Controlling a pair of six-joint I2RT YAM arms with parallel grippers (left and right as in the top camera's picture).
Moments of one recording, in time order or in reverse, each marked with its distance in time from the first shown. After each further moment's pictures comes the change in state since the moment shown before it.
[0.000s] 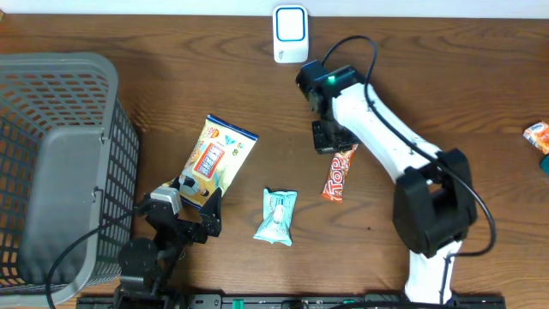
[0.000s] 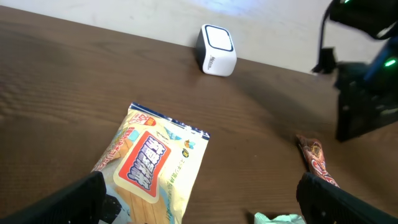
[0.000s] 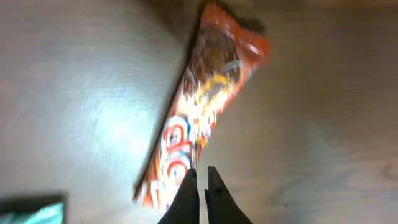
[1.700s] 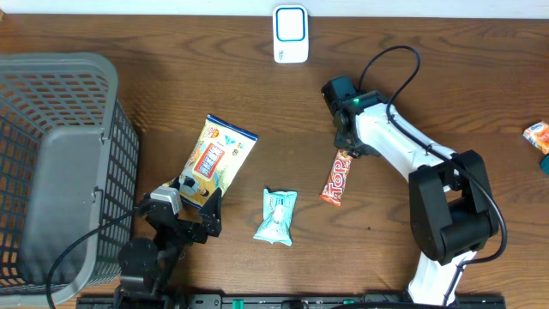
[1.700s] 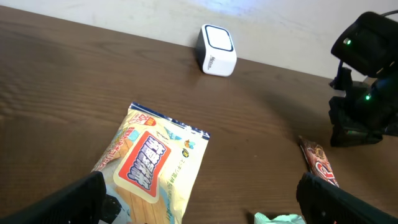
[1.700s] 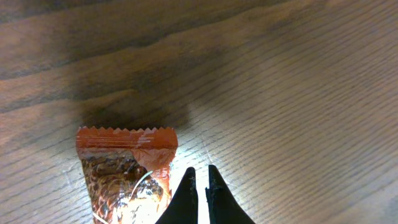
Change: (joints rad) left arm 0.000 0.000 0.000 0.000 0.000 0.000; right arm -0.100 -0.081 -0.351 0.440 0.195 0.287
